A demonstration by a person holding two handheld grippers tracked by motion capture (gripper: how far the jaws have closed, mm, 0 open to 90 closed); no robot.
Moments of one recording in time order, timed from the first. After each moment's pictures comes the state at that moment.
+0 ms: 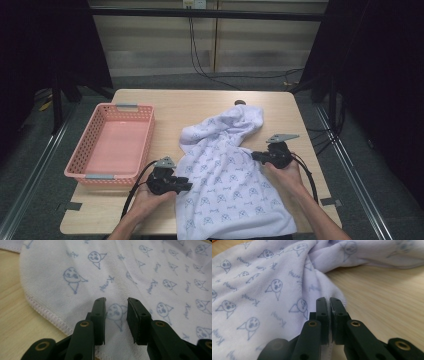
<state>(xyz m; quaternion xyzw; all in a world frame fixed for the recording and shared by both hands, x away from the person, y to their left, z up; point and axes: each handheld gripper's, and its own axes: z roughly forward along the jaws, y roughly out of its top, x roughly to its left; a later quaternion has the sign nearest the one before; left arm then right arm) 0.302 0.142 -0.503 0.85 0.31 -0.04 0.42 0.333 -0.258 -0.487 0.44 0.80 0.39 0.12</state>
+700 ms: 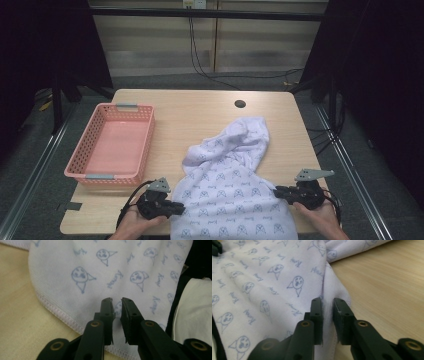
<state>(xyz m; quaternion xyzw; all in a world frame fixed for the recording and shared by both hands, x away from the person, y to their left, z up) 0.244 0.157 -0.492 0.88 0.26 -0.07 0.39 0.213 -0.301 -0.480 0.43 0.81 0.38 0.09</state>
